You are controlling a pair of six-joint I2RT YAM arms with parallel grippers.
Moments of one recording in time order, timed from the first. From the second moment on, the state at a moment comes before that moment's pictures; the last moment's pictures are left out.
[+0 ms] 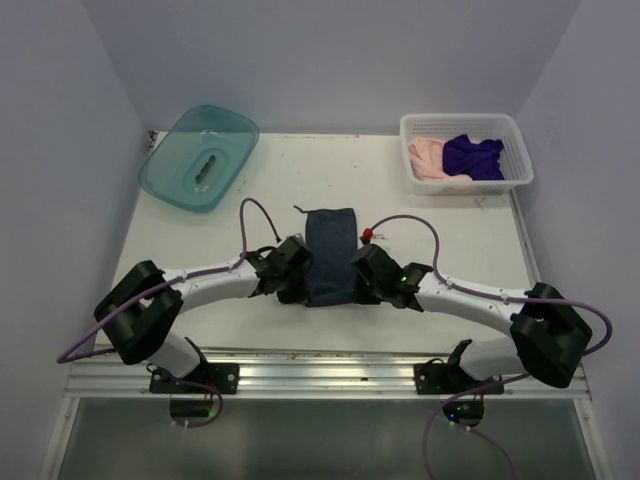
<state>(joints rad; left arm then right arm) -0.83 1.52 0.78 -0.37 0.00 -0.95 0.88 1.33 0.70 -0.36 0.19 0.83</state>
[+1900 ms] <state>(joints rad) -0.74 1.50 0.72 -0.30 0.15 -0.84 0.86 1.40 0.66 -0.32 0.08 0.85</state>
